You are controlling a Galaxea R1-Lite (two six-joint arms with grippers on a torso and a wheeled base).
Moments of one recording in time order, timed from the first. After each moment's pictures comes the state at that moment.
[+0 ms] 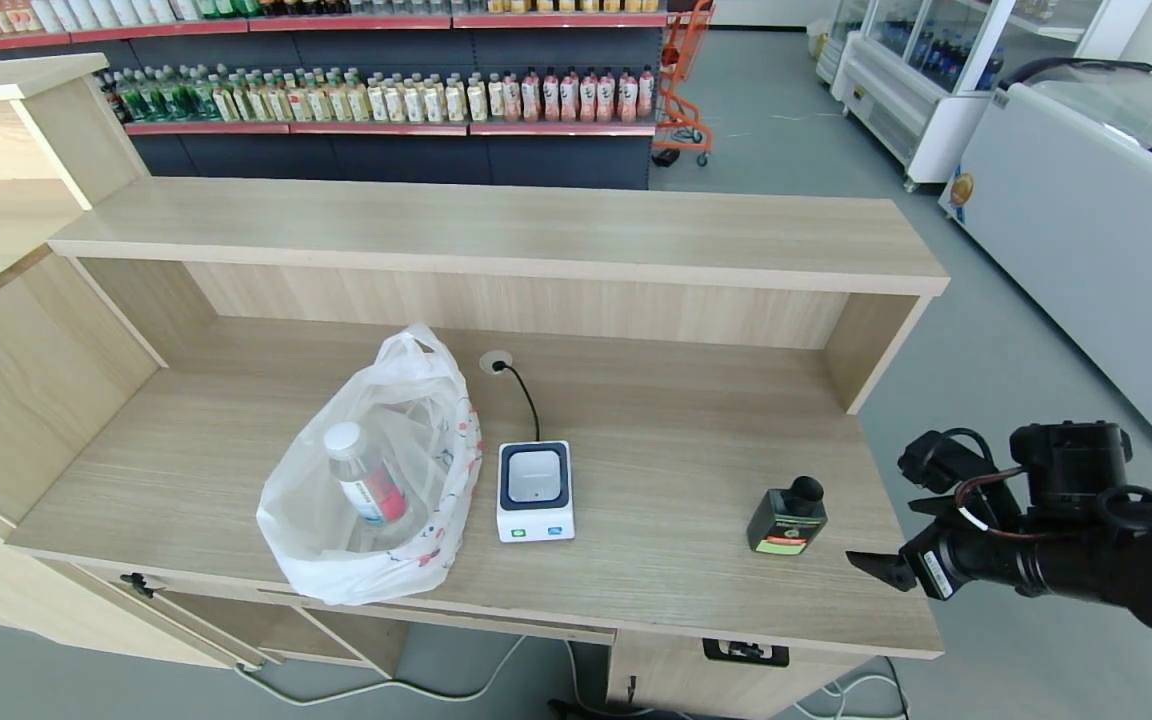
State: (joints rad) left arm 0.00 0.00 0.00 0.00 0.00 0.00; right arm 0.01 1.88 -0.54 -0.67 0.26 -0.52
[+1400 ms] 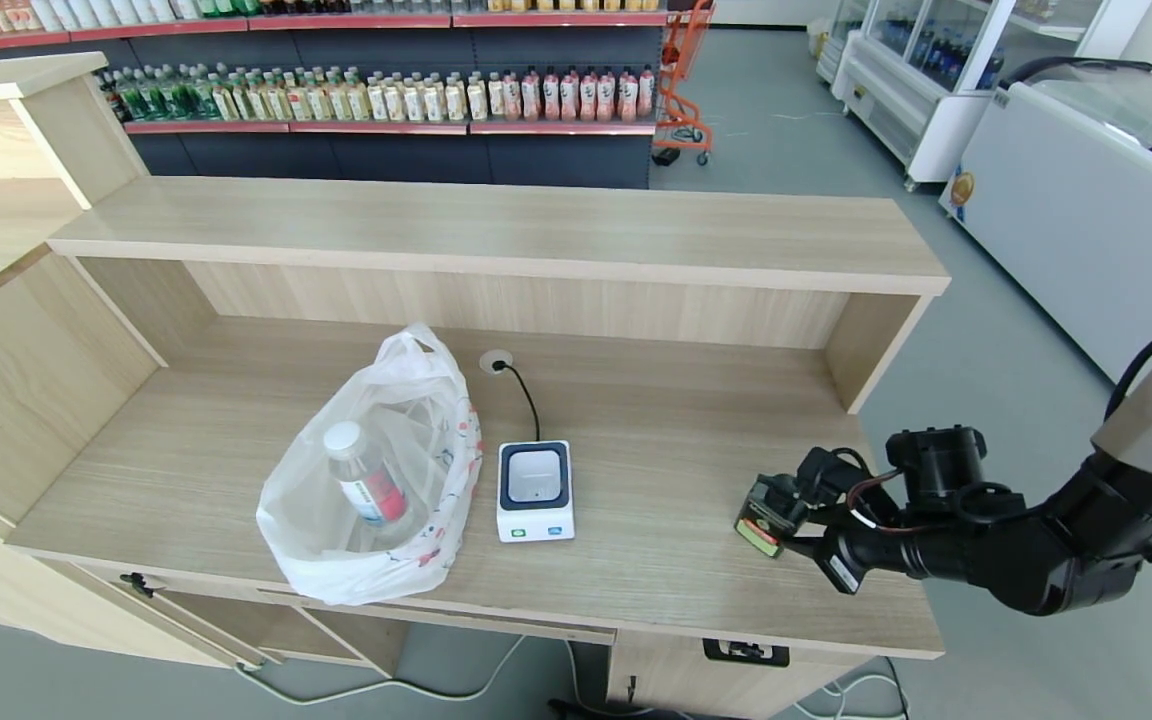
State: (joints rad) left arm 0.00 0.00 0.00 0.00 0.00 0.00; right arm 0.16 2.12 -0.70 -0.74 0.29 -0.68
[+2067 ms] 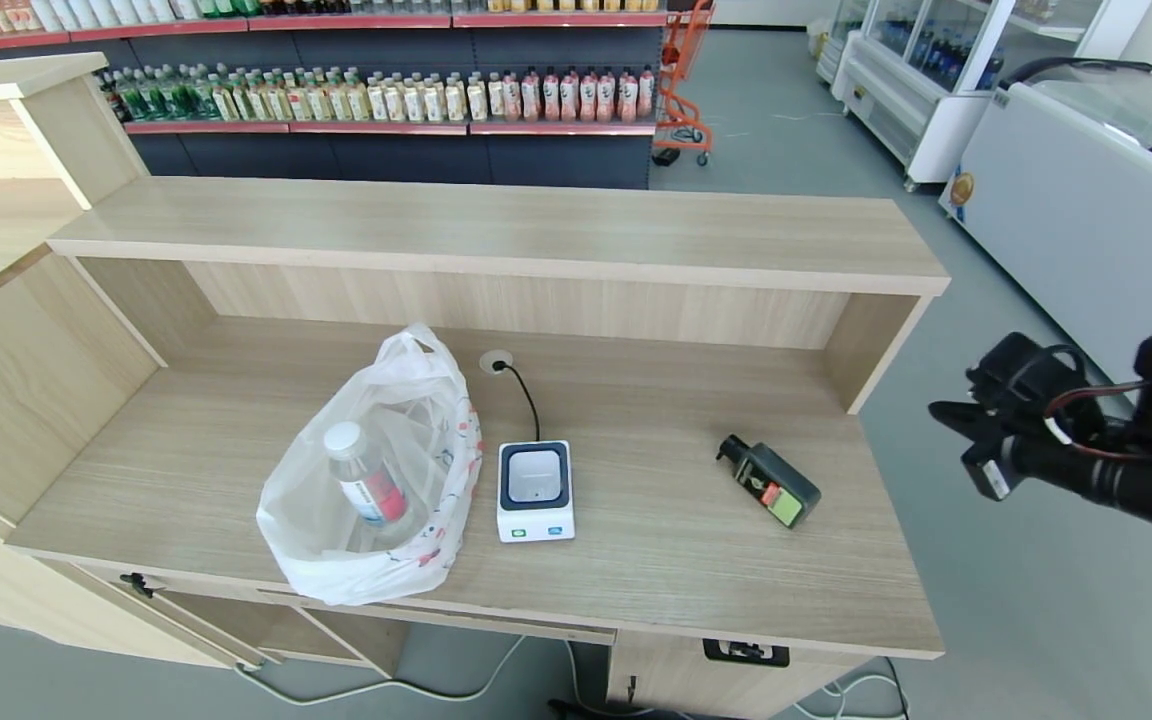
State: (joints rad) left arm 0.00 0.00 0.00 0.00 0.00 0.00; right arm -0.07 1.68 -0.60 -0.82 0.29 -0.77
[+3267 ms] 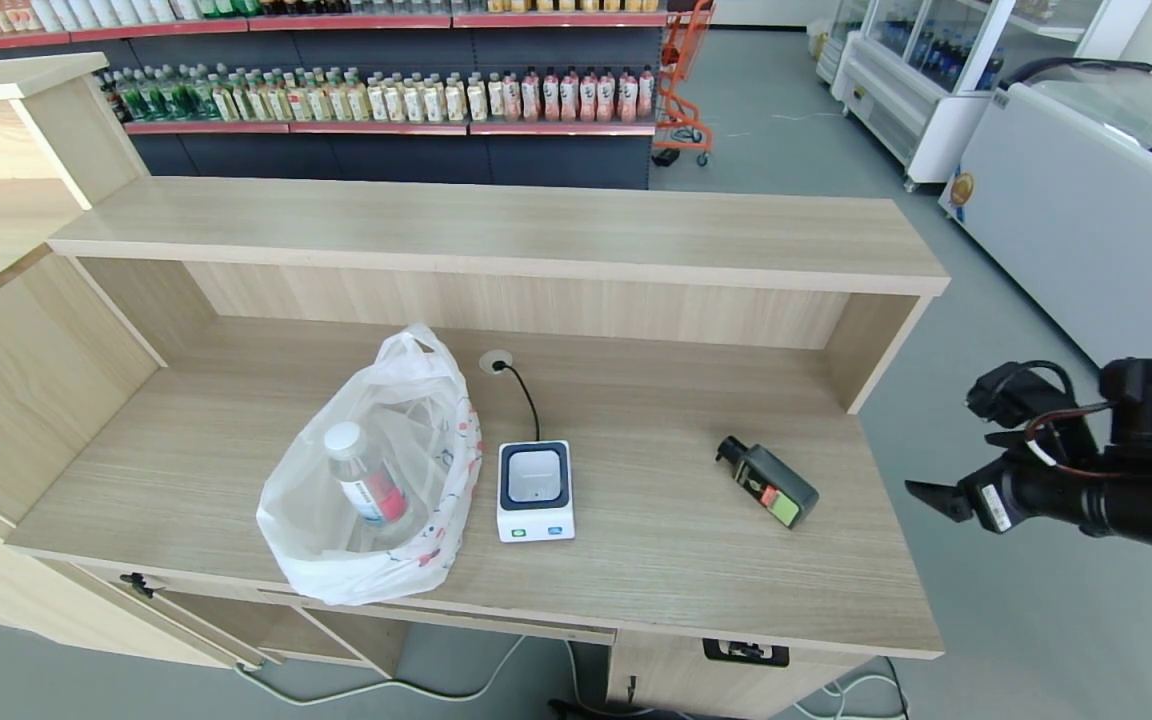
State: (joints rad) left arm 0.00 0.00 0.00 0.00 0.00 0.00; right arm -0.08 1.75 -0.65 -0.60 0.16 -0.54
